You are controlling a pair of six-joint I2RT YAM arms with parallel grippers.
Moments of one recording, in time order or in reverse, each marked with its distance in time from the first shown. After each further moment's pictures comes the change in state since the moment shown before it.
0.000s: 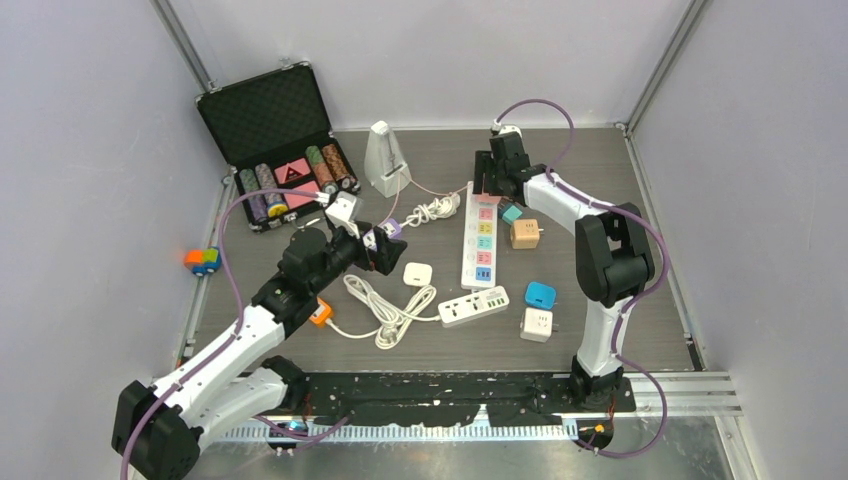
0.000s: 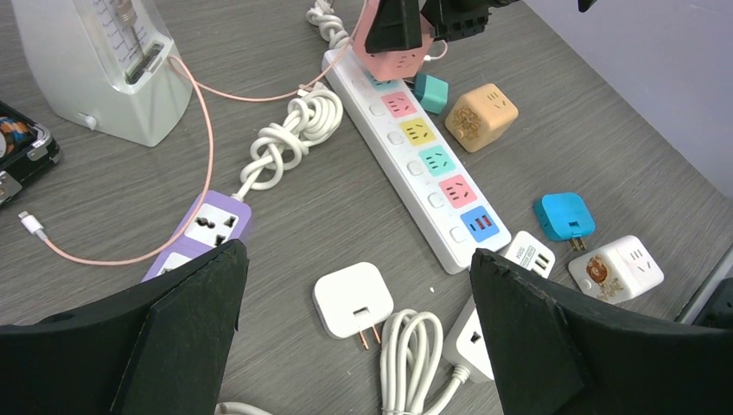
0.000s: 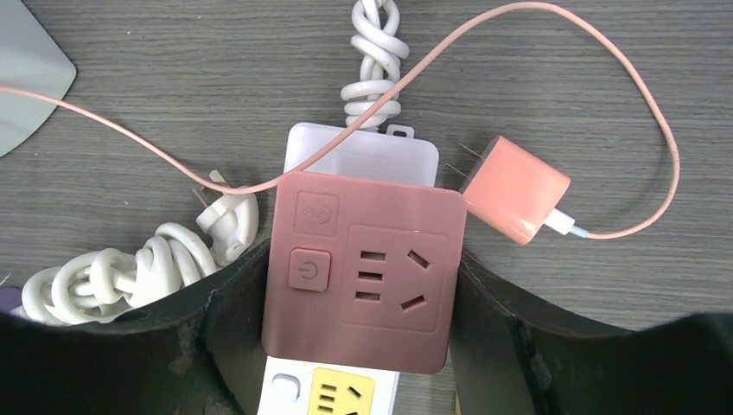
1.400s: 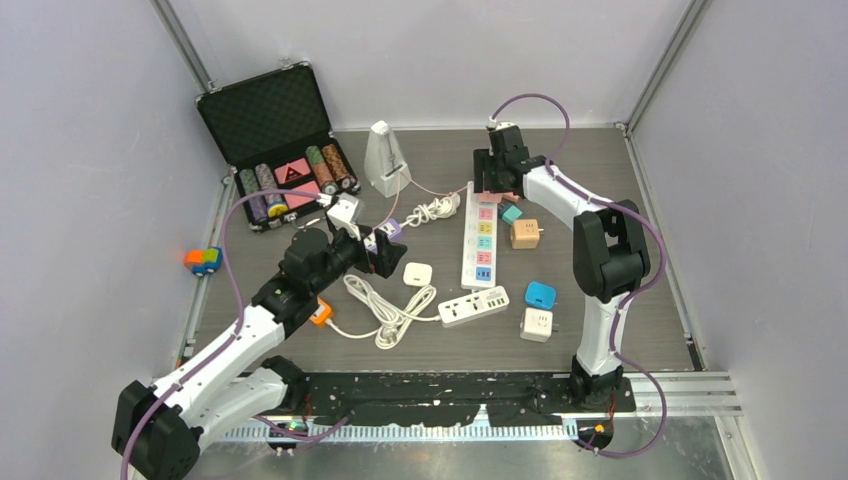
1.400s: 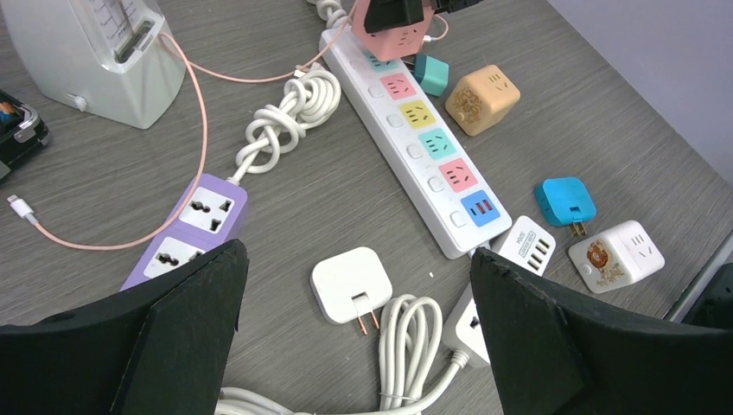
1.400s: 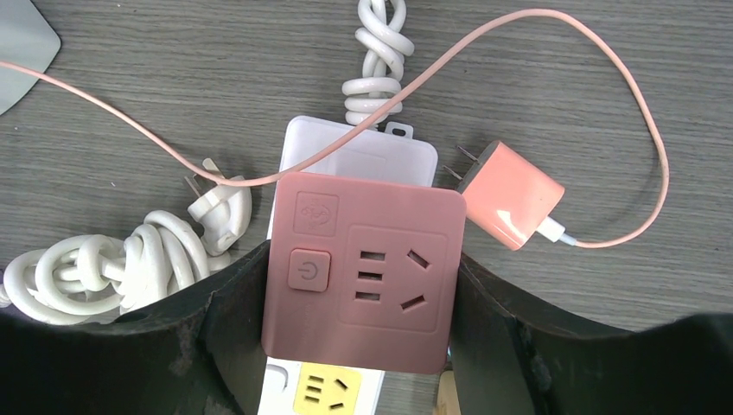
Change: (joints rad) left arm 0.000 0.000 0.000 -0.035 0.014 -0.002; right arm -0.007 0.040 0.090 -0.106 -0.042 -0.066
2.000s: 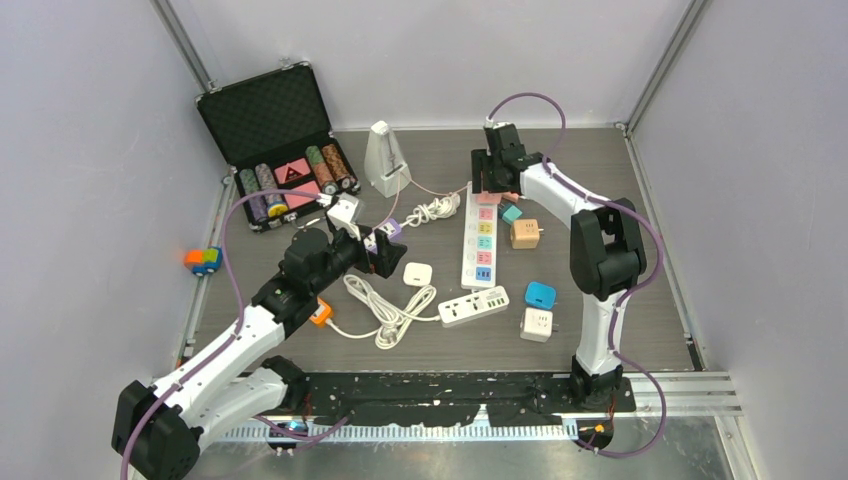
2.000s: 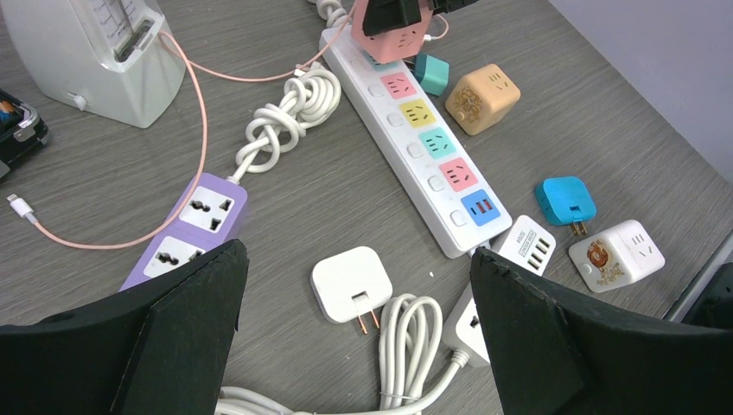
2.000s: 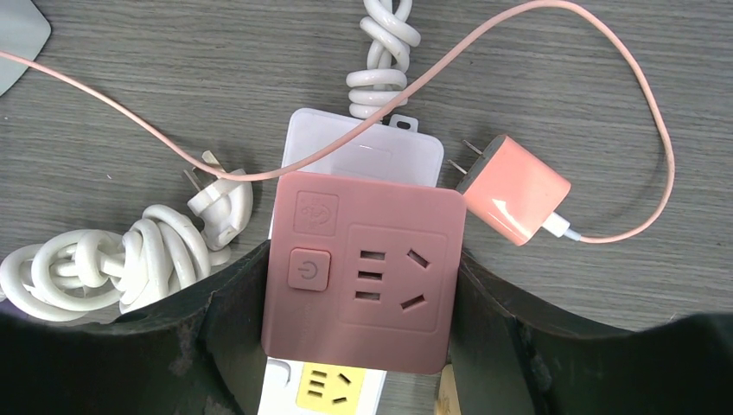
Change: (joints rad) left arm 0.000 0.000 0.000 -0.003 0.000 0.000; right arm 0.001 0.025 0.046 -0.059 0.004 -0.003
